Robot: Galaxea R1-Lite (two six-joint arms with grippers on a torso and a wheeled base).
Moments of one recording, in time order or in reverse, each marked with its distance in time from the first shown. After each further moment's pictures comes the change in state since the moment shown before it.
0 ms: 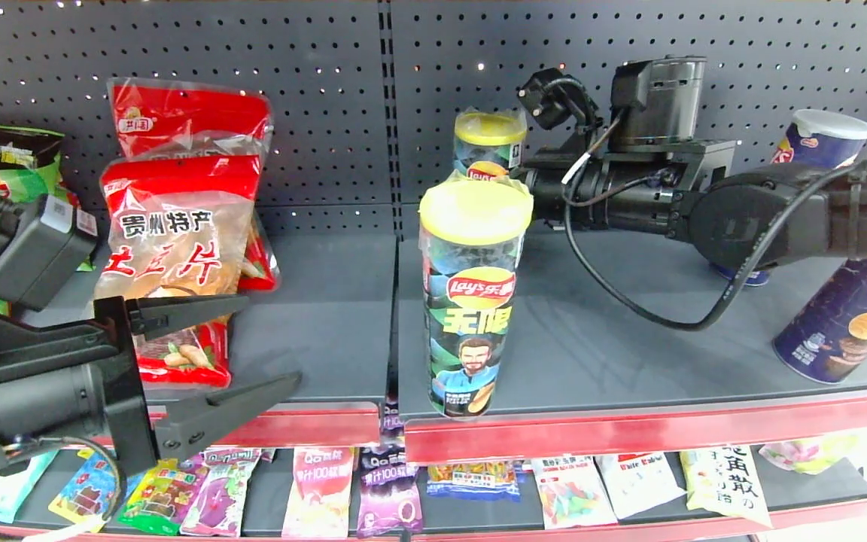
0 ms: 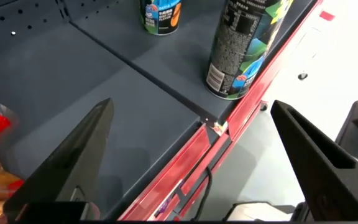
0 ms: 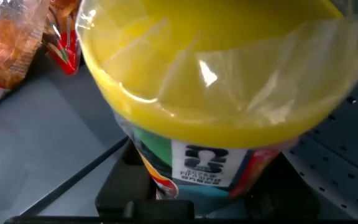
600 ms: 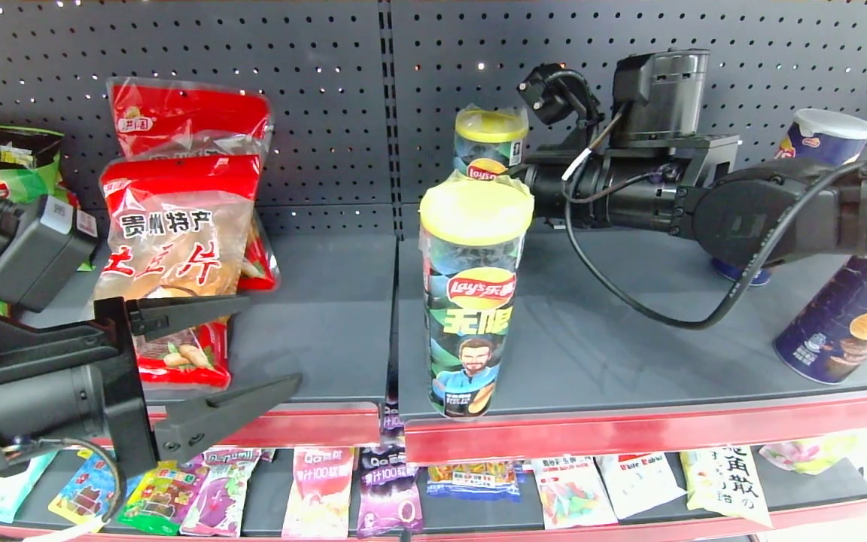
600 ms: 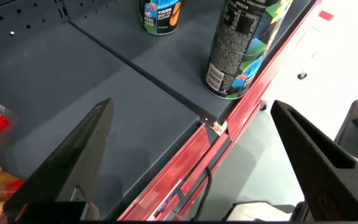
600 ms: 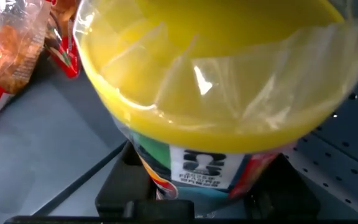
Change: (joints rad) left arm -0.002 0.000 0.001 0.000 -0.001 0.001; right arm 0.014 -0.016 -0.005 0.012 -0.015 0.028
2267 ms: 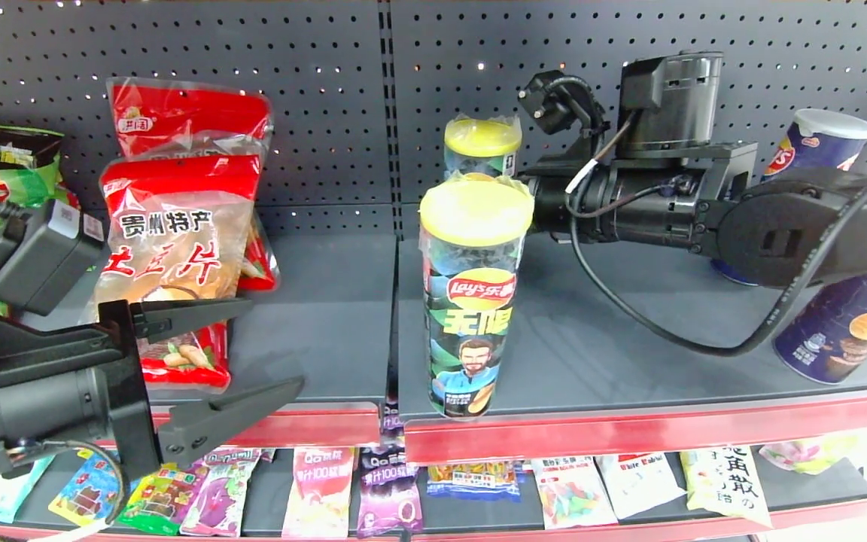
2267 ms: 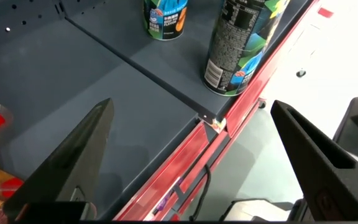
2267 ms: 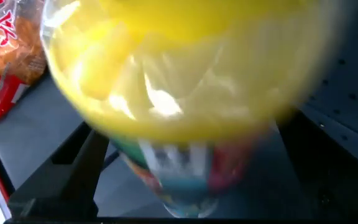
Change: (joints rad) left arm -0.002 0.007 0.002 0.000 0.000 0.002; right arm 0.044 -0.066 0.098 -0.001 -0.055 0.016
